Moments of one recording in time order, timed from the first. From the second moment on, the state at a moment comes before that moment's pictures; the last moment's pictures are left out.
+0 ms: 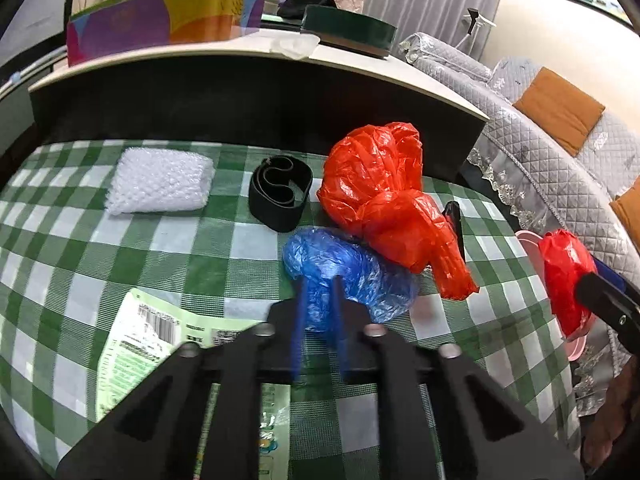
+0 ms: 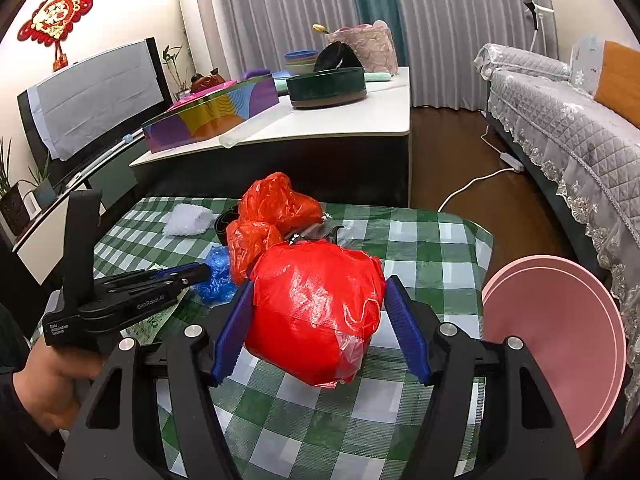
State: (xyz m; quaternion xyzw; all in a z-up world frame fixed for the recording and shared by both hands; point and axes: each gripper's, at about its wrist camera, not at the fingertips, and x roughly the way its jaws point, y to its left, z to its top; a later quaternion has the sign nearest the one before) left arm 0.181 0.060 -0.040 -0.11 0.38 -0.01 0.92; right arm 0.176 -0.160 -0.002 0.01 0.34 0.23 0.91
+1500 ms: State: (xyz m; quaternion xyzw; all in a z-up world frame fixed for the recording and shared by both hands) left arm 0.086 0.017 0.070 -0.03 0.26 -0.04 0.97; right arm 0.143 -0.330 0.111 0.01 0.23 0.09 0.97
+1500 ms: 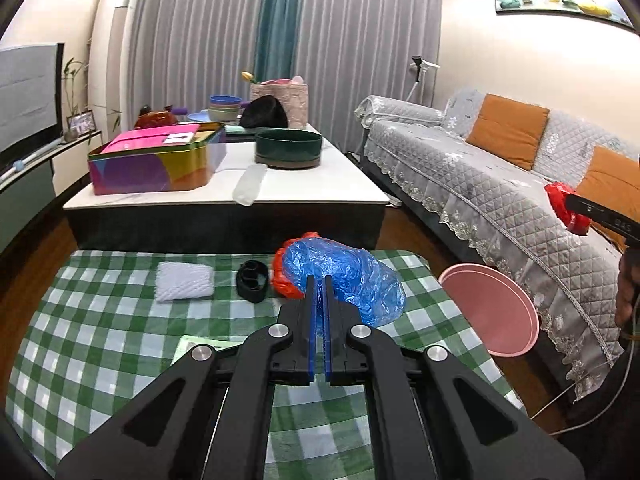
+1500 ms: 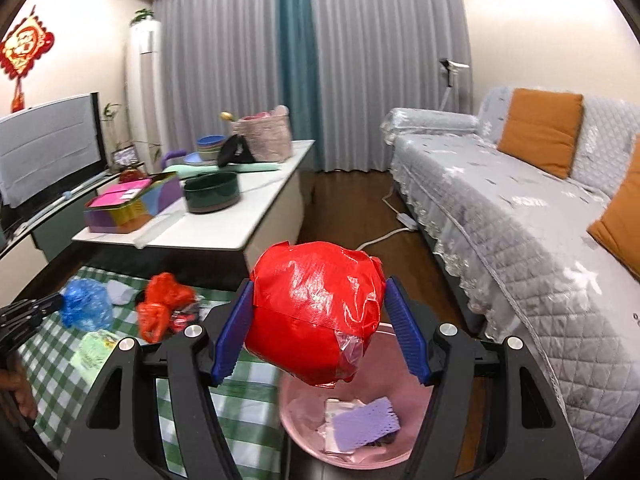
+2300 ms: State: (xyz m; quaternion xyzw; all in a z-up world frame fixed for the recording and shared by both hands) left arm 0.113 -0.059 0.063 0.01 0.26 -0.11 0.96; right arm 0.155 -0.380 0.099 0.05 0.23 0.03 0.97
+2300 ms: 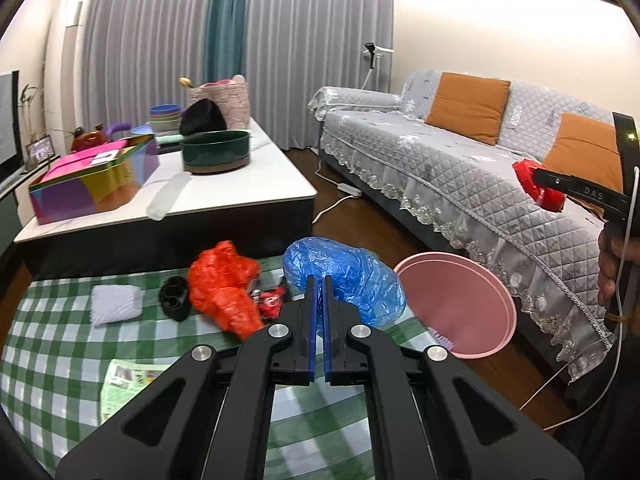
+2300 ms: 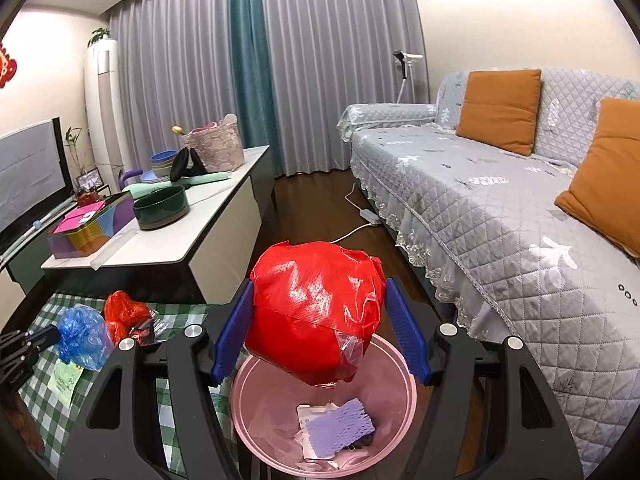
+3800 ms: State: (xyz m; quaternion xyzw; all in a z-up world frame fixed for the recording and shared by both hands) left arm 0.198 -0.206 0.020 0.04 0.30 -0.21 0.93; right arm 0.195 -0.404 0.078 0.03 0.26 -0.04 0.97
